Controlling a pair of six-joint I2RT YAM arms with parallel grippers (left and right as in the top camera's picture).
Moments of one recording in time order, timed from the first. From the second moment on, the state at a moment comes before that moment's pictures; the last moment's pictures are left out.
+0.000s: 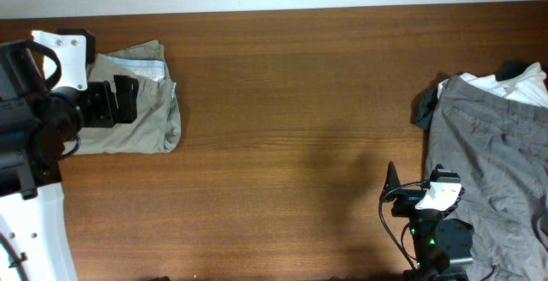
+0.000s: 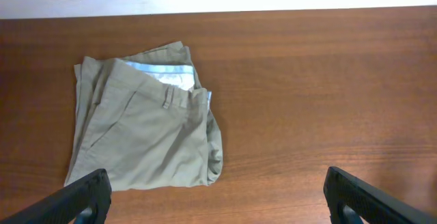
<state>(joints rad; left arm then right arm) 0.22 1.32 1.72 -1.16 0.25 0.17 0.04 0.02 0.09 -0.27 0.10 0.09</state>
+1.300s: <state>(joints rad) 0.00 0.01 0.01 0.30 0.18 0.23 0.04 0.01 0.09 -0.26 0.10 0.09</state>
